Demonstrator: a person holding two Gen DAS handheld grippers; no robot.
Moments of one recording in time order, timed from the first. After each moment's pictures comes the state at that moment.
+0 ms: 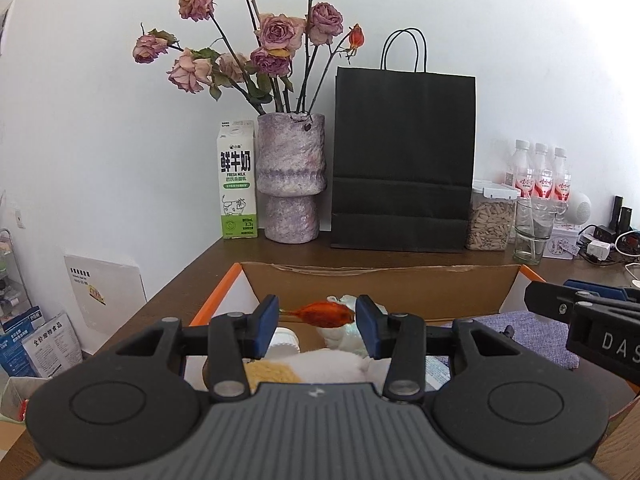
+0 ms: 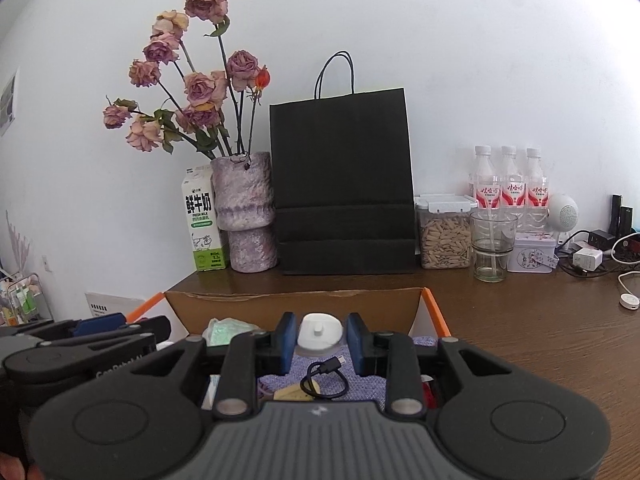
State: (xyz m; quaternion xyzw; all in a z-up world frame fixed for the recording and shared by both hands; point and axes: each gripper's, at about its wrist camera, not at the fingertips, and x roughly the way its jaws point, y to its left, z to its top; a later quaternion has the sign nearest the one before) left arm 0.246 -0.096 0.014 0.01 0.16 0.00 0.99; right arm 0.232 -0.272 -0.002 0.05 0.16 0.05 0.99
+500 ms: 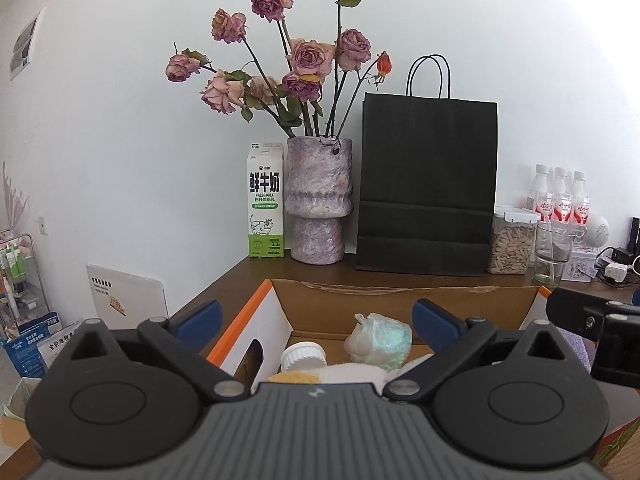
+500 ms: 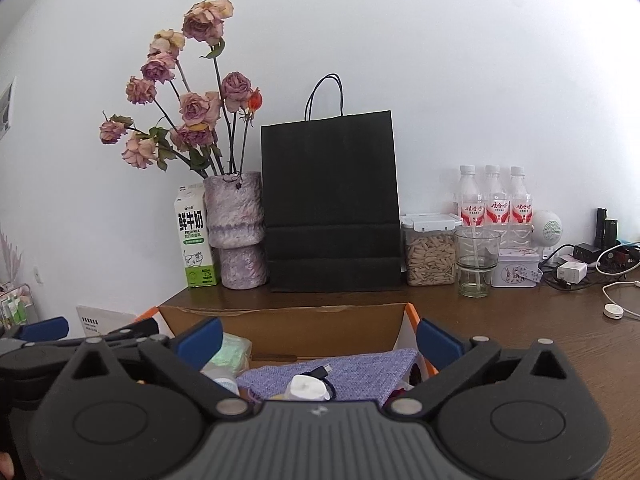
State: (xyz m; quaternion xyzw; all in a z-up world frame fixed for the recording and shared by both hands) left arm 0.235 -0.085 0.016 0.00 0.13 0.03 0.99; right arm 0.217 -0.276 0.004 0.04 0.13 0.04 0.99
